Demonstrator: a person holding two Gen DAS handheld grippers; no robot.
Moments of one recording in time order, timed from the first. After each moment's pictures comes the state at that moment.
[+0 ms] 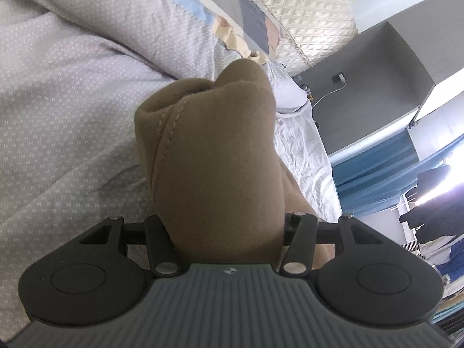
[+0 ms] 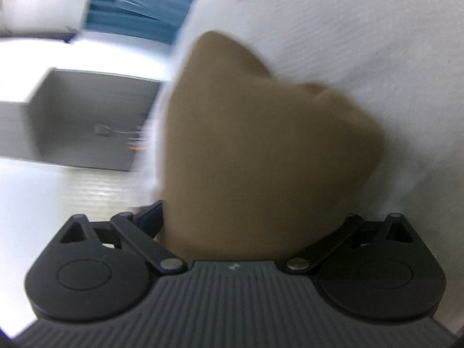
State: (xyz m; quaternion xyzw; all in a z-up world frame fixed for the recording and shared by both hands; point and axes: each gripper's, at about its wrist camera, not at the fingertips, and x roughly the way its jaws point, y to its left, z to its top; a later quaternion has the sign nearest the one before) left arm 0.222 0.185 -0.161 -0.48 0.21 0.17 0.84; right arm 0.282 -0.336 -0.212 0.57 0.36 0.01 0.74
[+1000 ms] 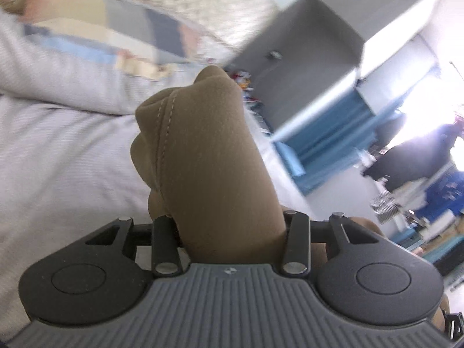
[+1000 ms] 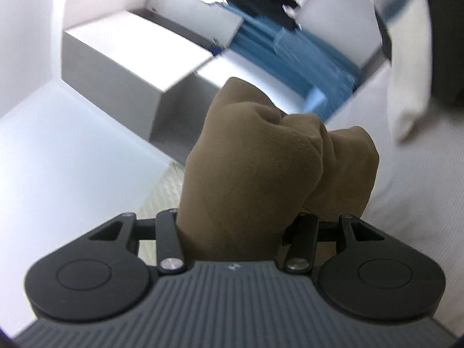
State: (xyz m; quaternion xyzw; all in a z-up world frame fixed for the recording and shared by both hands) left arm 0.187 0.116 -0.022 -0.40 0.22 0.06 0.89; right arm 0.200 -0.401 0.007 0.47 0.15 0.18 0.85
